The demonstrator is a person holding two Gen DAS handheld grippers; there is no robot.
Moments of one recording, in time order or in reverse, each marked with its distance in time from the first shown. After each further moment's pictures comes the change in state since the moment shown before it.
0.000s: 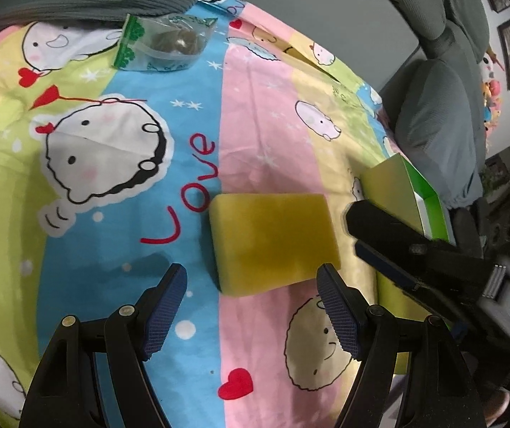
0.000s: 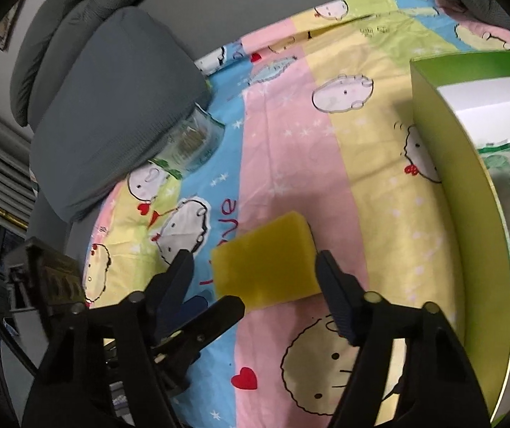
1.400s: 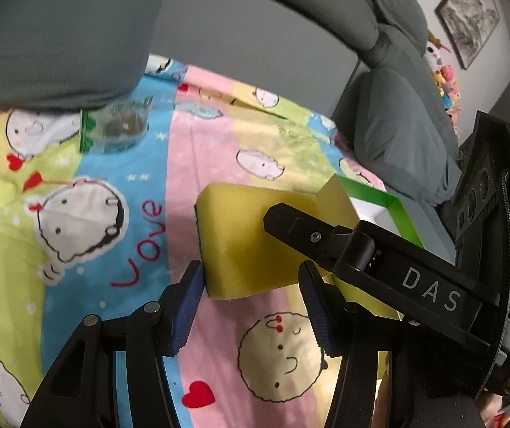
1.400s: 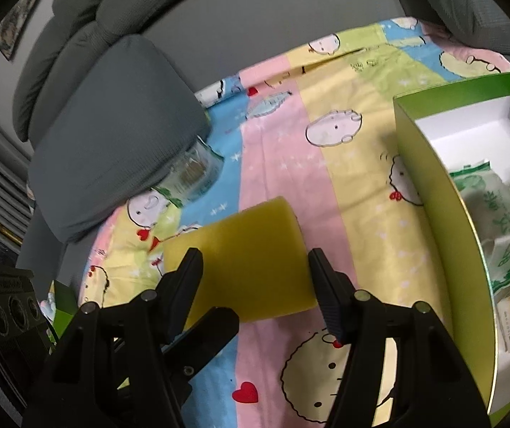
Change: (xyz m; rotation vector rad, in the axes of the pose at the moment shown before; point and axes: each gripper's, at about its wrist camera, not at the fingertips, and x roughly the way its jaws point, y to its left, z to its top) left arm -0.038 -0.050 -0.009 0.197 -0.223 -0.024; right arm -0.025 0.008 -0.003 -0.008 -0.162 -0.024
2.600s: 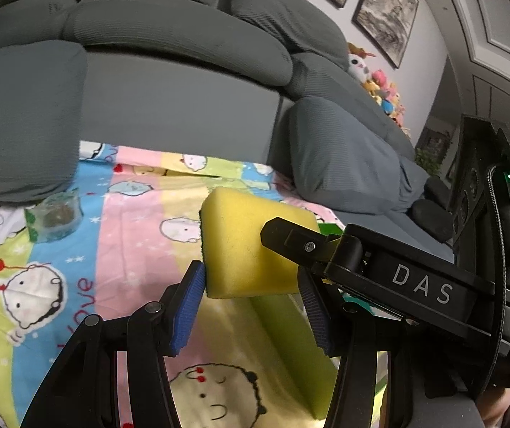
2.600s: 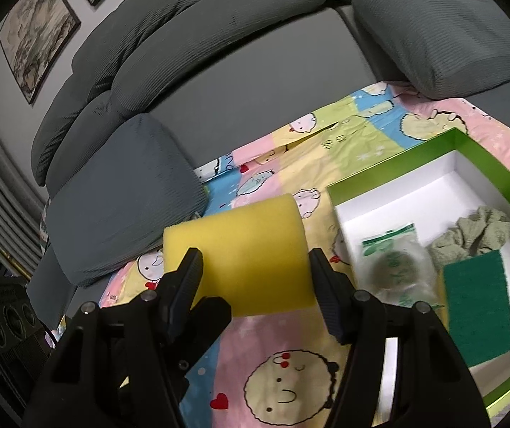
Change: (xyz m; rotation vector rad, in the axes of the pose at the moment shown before) left arm -0.012 -0.089 -0.008 0.229 -0.243 -0.100; right arm -0.087 -0.039 0.008 0.012 -0.270 0.014
